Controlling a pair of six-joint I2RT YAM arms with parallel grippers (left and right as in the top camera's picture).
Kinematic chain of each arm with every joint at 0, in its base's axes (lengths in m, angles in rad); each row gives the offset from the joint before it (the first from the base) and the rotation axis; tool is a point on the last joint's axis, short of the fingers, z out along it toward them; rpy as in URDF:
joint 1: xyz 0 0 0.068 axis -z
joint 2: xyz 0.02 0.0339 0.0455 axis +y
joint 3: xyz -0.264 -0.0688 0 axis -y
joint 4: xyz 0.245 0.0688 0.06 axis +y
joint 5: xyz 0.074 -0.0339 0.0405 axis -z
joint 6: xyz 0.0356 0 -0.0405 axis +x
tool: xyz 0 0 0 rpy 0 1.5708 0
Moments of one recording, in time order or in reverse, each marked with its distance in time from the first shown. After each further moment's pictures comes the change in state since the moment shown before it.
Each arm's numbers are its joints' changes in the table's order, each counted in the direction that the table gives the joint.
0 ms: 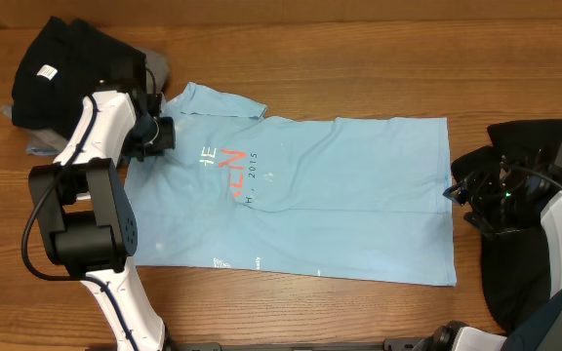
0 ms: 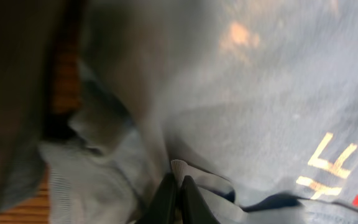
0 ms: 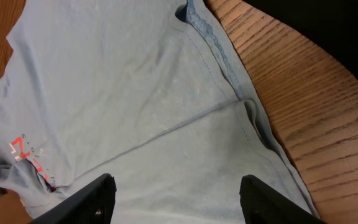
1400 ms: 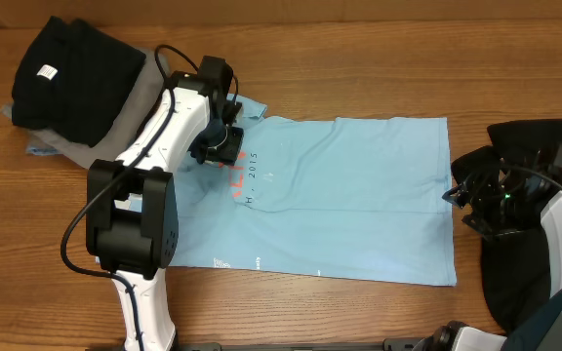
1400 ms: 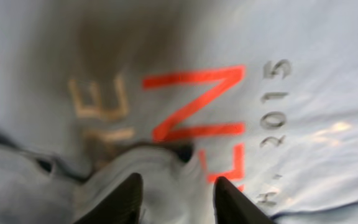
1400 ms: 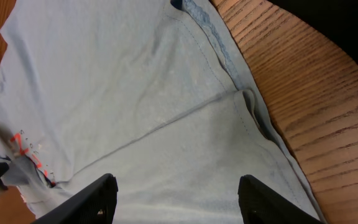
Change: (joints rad) left arm 0.315 -0.002 0.046 0.164 0.010 0.020; right arm 0.000 0.000 0.000 0.027 0.000 0.000
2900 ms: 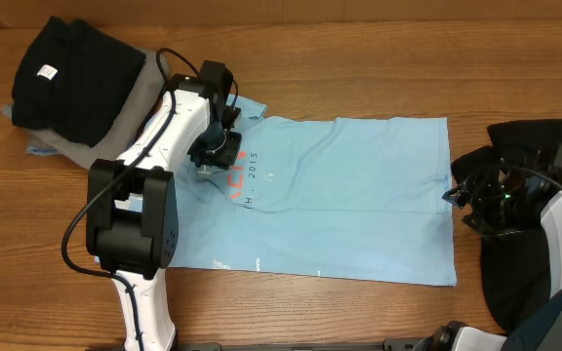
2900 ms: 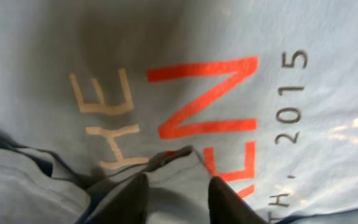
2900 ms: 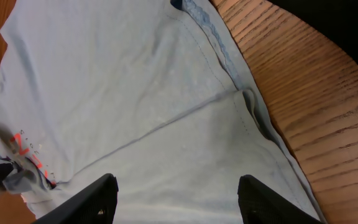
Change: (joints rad) left arm 0.003 0.000 -0.025 -0.018 -0.019 0.019; right arm 0.000 0.000 0.000 0.000 0.000 0.000
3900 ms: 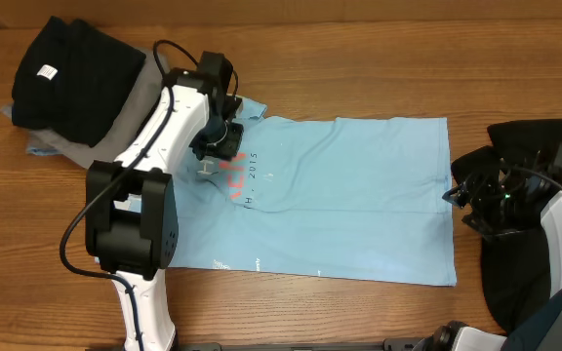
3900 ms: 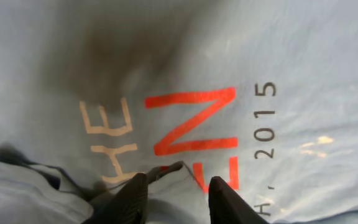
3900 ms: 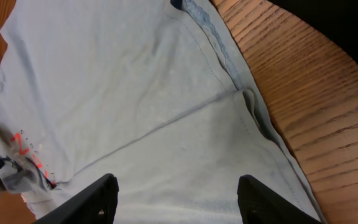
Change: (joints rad) left arm 0.000 -0.002 0.027 -0.032 0.029 -0.005; right arm 0.000 0.000 0.000 0.000 0.000 0.000
